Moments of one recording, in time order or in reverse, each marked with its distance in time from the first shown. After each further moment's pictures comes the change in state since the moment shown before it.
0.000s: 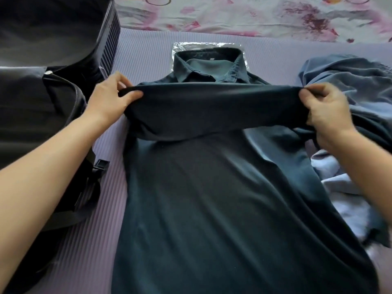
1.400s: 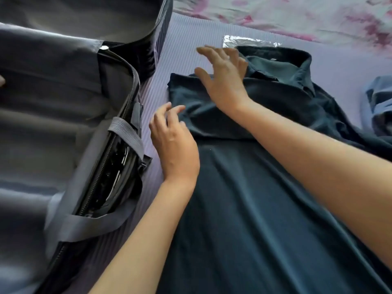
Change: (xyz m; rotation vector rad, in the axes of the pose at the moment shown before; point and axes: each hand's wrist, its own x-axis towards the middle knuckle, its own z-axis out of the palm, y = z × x) left_hand -0.090 0.008 0.060 -0.100 0.464 -0.214; right_hand -0.029 -0.073 0.273 -0.613 -0.396 -0.681
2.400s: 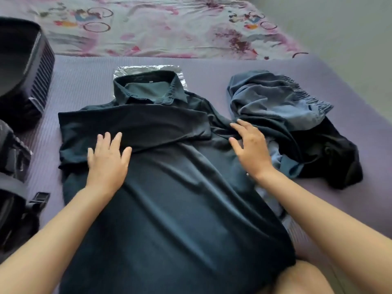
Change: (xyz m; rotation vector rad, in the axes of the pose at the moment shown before) left_hand -0.024 0.056 0.016 0.356 -0.646 0.239; right_hand -0.236 0.175 -0.162 -0.118 0.150 0.467
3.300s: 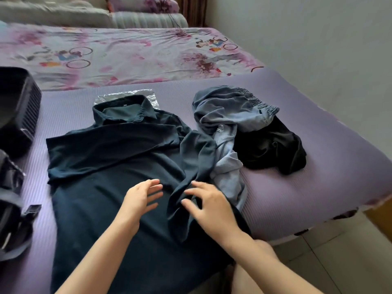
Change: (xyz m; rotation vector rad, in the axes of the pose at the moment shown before) left_hand -0.120 0.110 -0.010 -1.051 -0.450 -0.361; right_hand -0.151 -0.055 -0.051 0.248 -0.221 0.087
